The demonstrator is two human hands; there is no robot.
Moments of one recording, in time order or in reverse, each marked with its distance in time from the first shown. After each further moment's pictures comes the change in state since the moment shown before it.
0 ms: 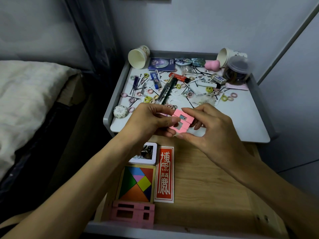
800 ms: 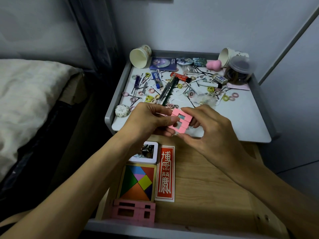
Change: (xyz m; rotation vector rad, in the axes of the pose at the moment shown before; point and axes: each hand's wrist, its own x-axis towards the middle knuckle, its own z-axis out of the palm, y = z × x) left_hand 0.001 -0.003 -0.004 -0.002 0.019 -0.012; right_hand -0.002 -0.003 0.005 -0.101 0.041 -0.107
